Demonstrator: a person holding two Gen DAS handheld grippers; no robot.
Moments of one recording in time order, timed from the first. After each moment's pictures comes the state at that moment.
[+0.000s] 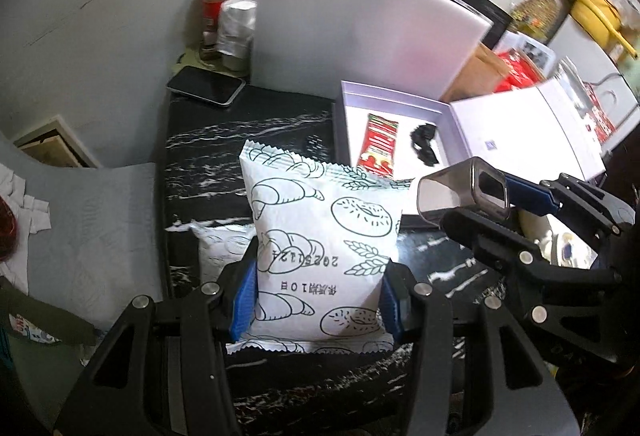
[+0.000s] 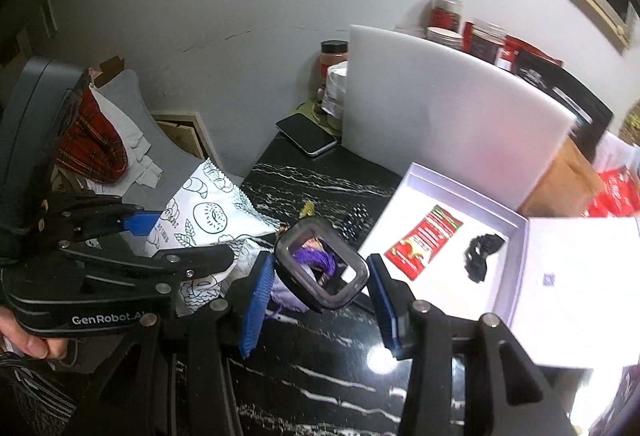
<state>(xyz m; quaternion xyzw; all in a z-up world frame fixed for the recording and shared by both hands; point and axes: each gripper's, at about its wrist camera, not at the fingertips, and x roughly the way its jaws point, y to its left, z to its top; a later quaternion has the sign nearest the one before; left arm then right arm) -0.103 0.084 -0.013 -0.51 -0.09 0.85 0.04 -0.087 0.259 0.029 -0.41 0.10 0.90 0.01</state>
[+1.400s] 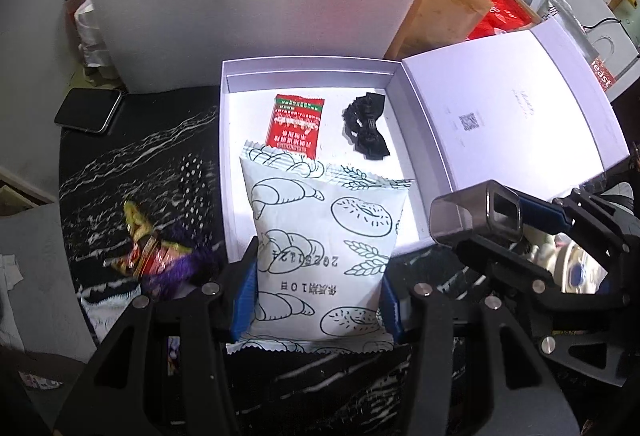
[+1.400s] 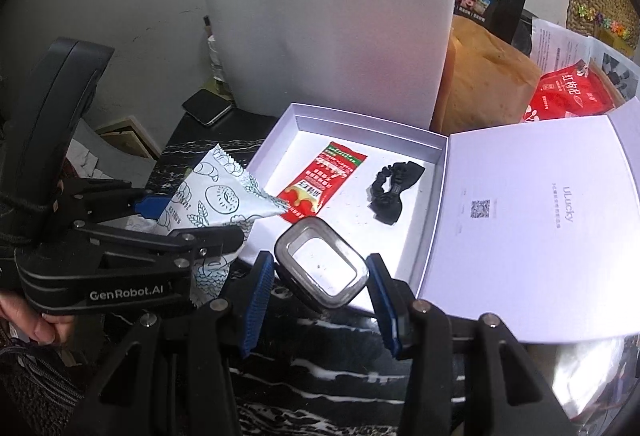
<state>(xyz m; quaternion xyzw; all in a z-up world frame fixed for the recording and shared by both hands) -0.245 0.217 -0.084 -0.58 -0.05 0.81 0.10 -0.073 0.398 -0.049 -0.47 0.18 0.86 0.07</state>
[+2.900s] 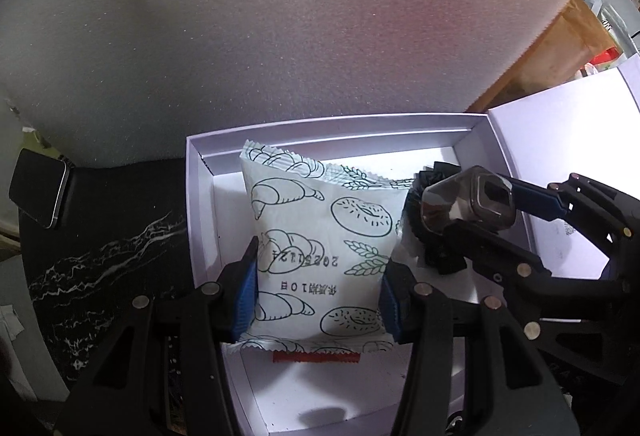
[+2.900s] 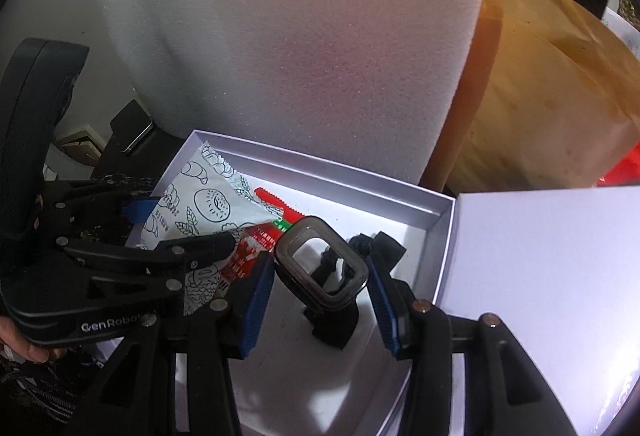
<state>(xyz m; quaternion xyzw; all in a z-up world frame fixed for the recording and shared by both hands) -0.390 0.210 -0.172 -0.58 -0.03 0.81 0.09 -0.187 0.480 -0.138 -0.48 0.18 0.85 0.11</state>
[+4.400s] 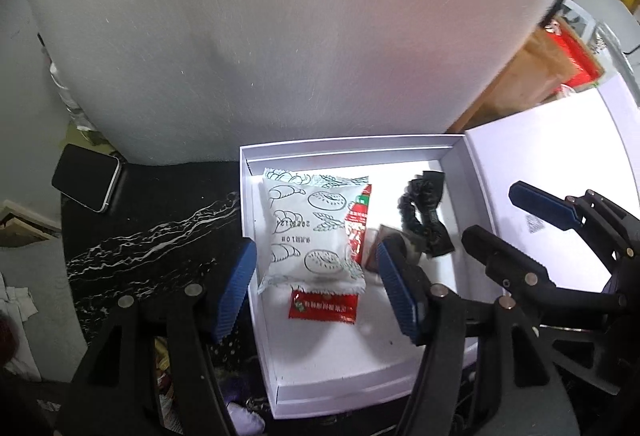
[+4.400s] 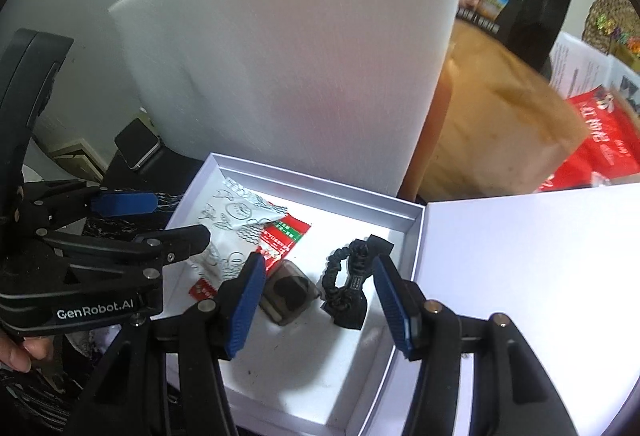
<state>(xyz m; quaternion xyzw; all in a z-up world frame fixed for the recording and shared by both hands) -0.356 0.200 -0.102 -0.56 -0.04 0.83 0.05 -0.159 0.459 -0.076 -0.46 0.17 0.86 0.15</state>
